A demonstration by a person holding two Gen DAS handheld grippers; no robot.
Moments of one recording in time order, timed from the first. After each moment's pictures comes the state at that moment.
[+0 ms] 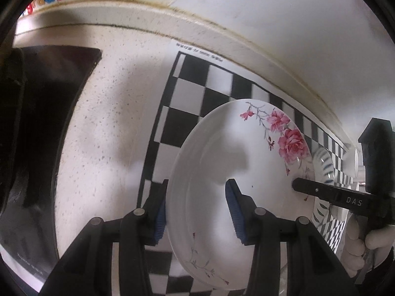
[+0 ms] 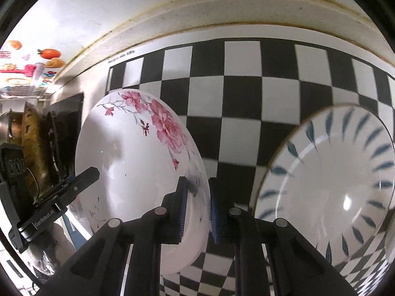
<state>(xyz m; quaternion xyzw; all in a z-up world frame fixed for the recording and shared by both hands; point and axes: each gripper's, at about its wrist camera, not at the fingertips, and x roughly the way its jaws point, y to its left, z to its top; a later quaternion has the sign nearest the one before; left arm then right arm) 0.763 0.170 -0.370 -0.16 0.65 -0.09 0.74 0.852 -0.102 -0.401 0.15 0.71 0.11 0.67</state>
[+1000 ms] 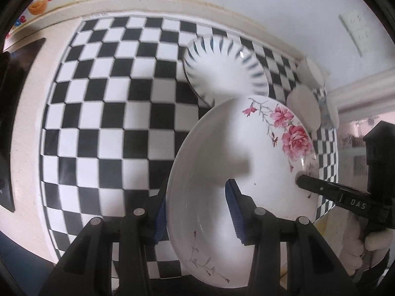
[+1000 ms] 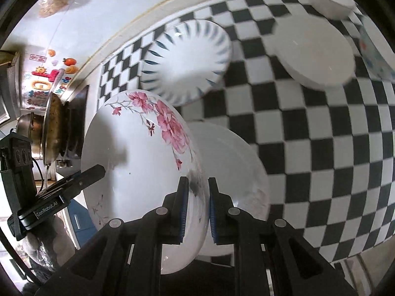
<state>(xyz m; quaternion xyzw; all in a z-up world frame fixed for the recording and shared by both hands) 0.598 -0.024 -0.326 -0.07 0.67 -0.16 0.72 0.595 -0.291 -0.332 0.23 0.66 0.07 0.71</state>
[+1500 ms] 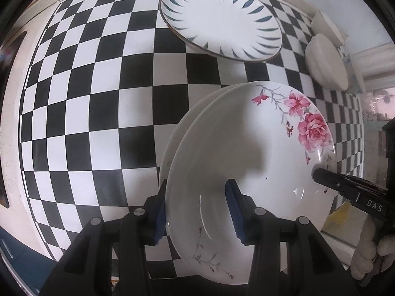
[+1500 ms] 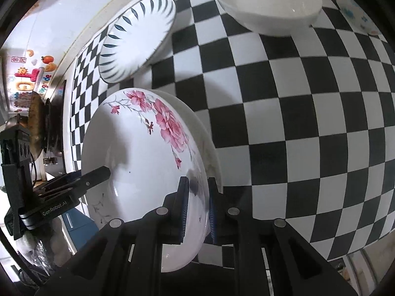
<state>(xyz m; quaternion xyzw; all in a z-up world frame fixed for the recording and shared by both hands) 0.576 -0.070 -0.380 0.00 0.72 -0.15 0.68 0.564 -0.317 -0.395 0.23 0.69 0.04 0.69</state>
